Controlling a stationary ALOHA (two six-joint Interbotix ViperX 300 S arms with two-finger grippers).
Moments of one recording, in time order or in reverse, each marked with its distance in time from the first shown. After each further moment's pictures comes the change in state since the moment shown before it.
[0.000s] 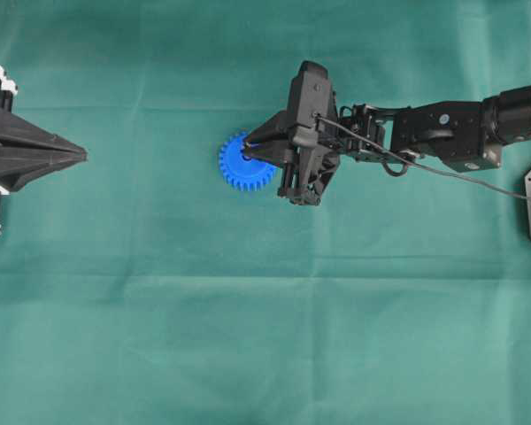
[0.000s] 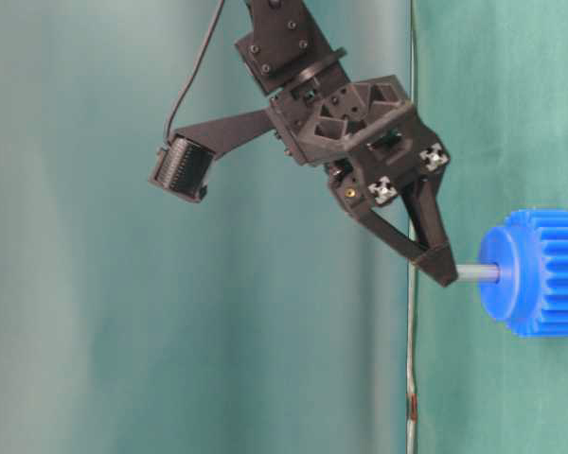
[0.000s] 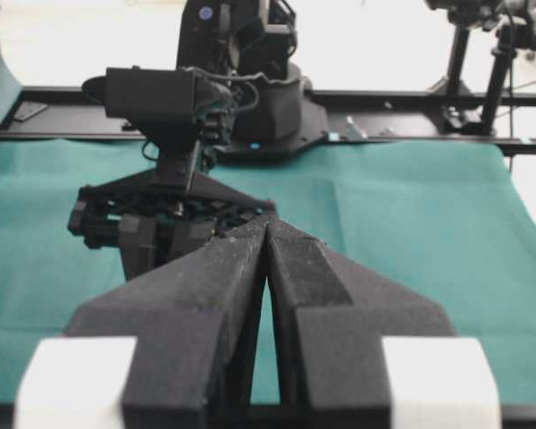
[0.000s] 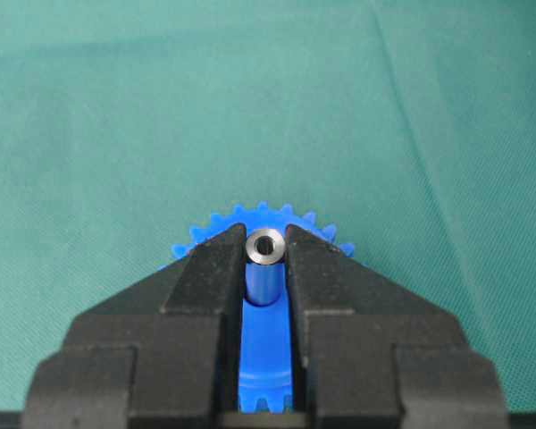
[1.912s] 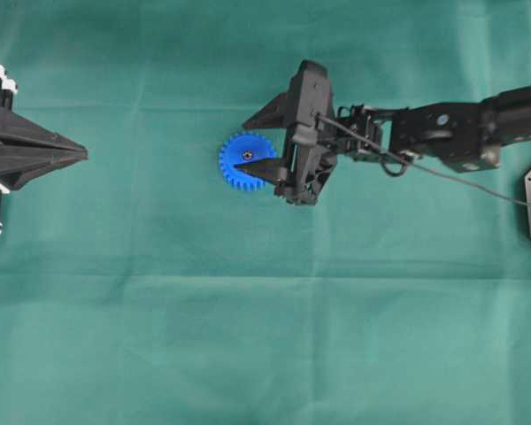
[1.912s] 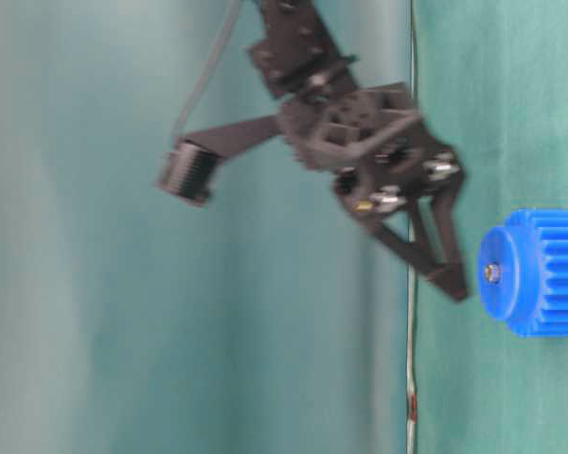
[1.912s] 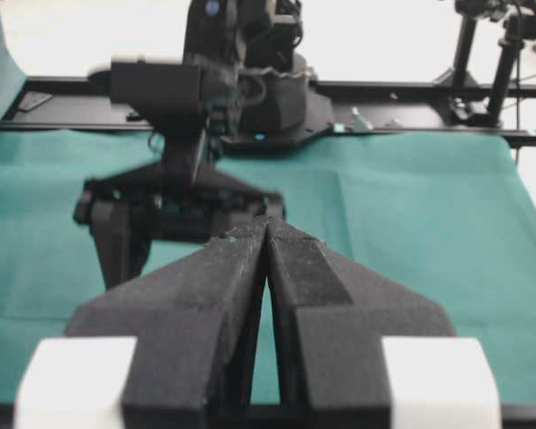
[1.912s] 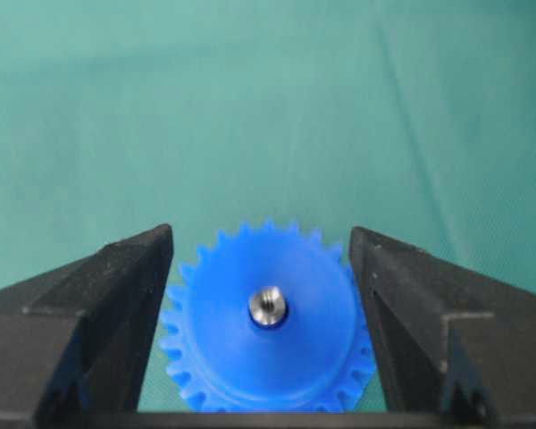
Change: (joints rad) left arm 0.008 0.000 0.000 0.002 0.015 0.000; right arm 0.006 -0.029 -0.006 0.006 -0.002 0.009
